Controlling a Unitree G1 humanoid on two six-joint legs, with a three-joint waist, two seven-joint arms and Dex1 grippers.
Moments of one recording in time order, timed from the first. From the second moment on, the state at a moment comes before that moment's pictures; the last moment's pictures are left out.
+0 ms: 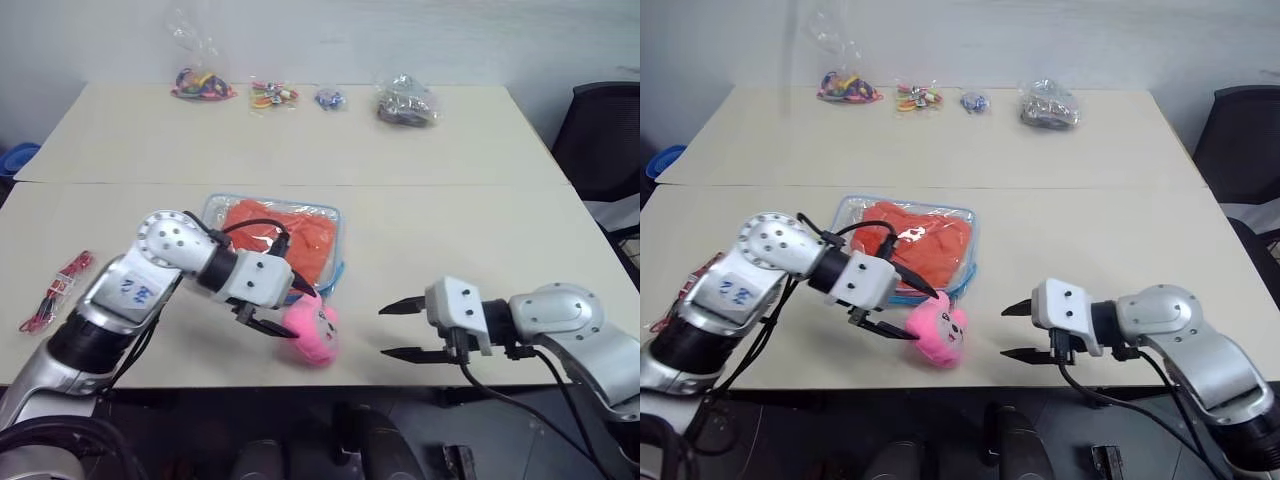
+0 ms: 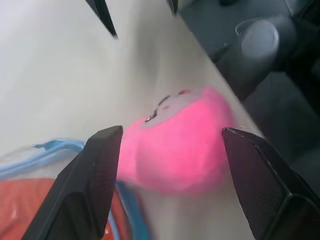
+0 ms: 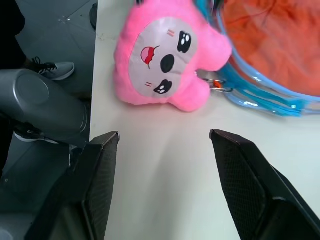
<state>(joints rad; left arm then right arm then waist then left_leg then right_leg) -0.70 0.79 -0.40 -0.14 -0.16 0.10 -1.38 -0.23 -0.92 0.06 -0.56 0.44 0.50 1.13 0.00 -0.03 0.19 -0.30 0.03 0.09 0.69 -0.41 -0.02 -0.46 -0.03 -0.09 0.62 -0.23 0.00</state>
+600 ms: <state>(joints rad) -0.68 0.75 -0.41 0.01 -0.10 -0.03 -1.50 -0.28 -0.88 0.09 -0.58 0.41 0.52 1.04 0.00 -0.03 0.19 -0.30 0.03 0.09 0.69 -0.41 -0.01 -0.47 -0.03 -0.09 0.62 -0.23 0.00</state>
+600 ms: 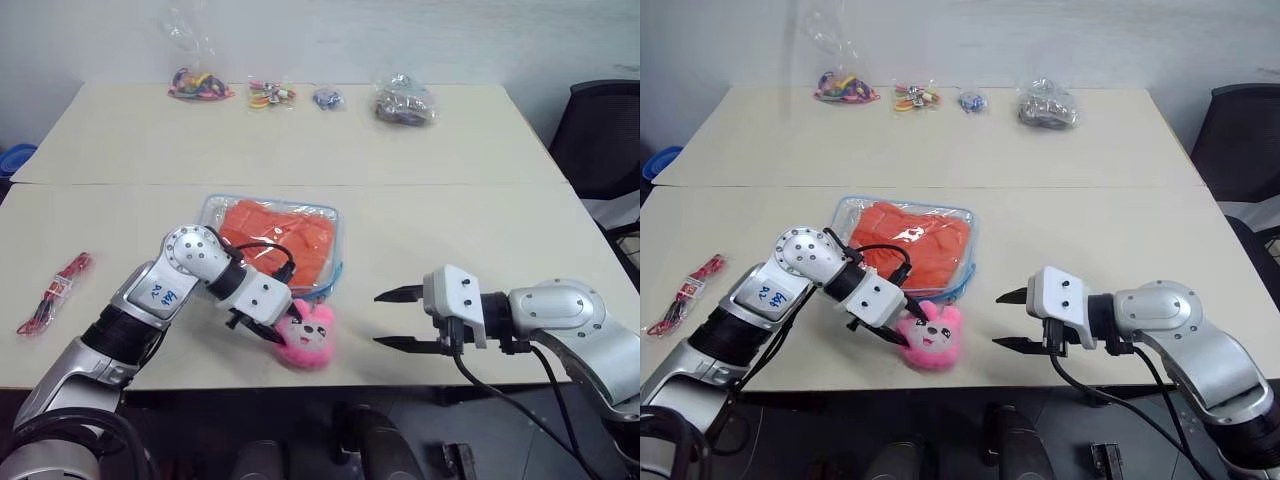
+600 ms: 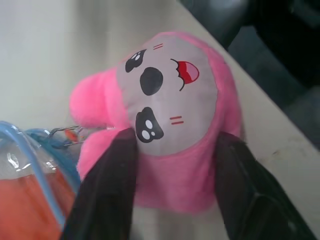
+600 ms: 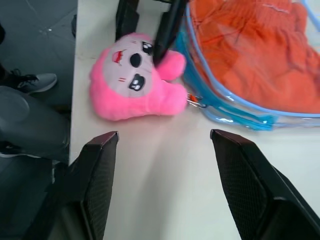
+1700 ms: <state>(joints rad) -0.54 0.88 -0.32 -0.20 -0.13 0.19 -1.42 -0.65 -0.48 0.46 0.13 -0.15 -0.24 0.97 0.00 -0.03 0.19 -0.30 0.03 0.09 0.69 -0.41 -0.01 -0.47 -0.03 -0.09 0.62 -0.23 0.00</state>
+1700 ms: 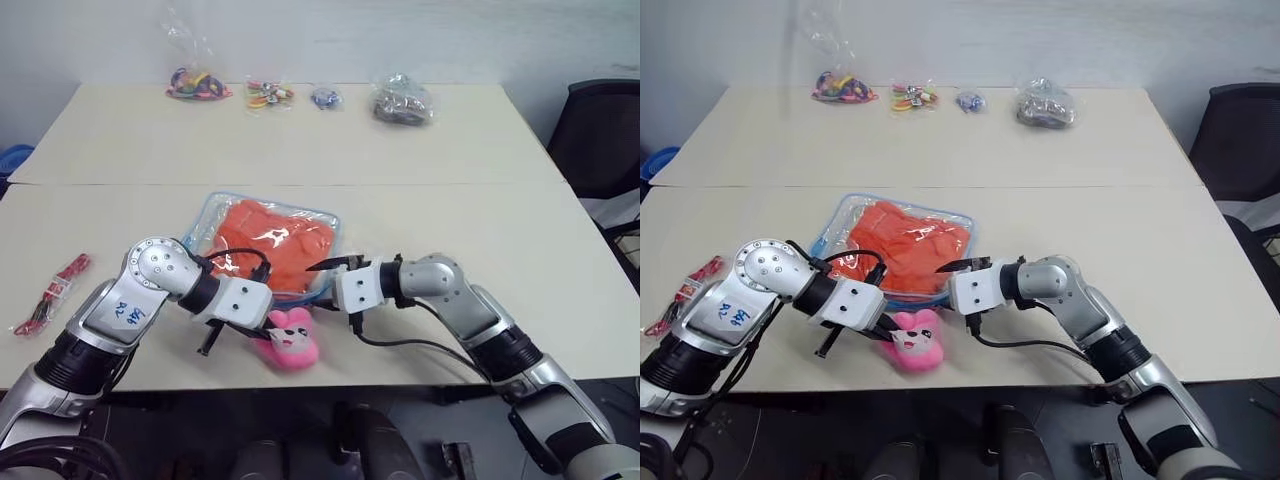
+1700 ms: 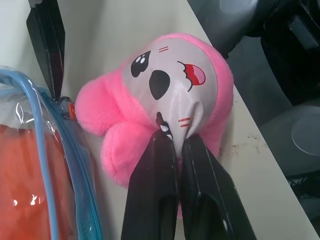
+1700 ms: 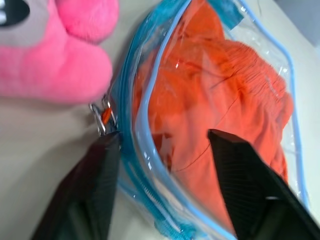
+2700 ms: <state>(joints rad) -0.20 1.15 0.08 -0.02 -0.18 0.12 -1.34 -0.62 -0.71 0.39 0.16 -0.06 -0.54 1.12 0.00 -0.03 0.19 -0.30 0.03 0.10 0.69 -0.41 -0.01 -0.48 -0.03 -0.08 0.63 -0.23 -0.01</state>
